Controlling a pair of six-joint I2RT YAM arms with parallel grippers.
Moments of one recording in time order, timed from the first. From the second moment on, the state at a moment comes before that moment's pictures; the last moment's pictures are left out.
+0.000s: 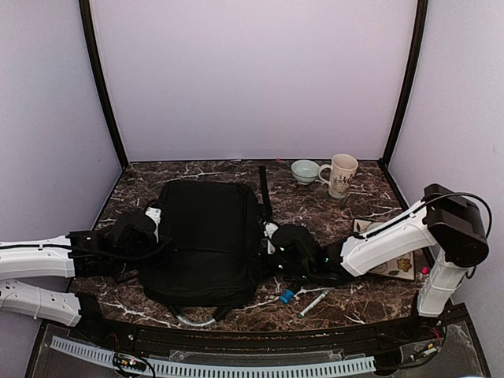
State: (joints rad) left arm -0.93 0.96 0.54 -0.33 -0.43 -0.52; right arm 1.17 1.75 0.83 0.36 0.18 0.66
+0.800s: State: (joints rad) left arm -0.93 0.92 0.53 -0.42 -0.51 -0.56; right arm 1.17 1.71 0.81 0.33 0.22 0.66
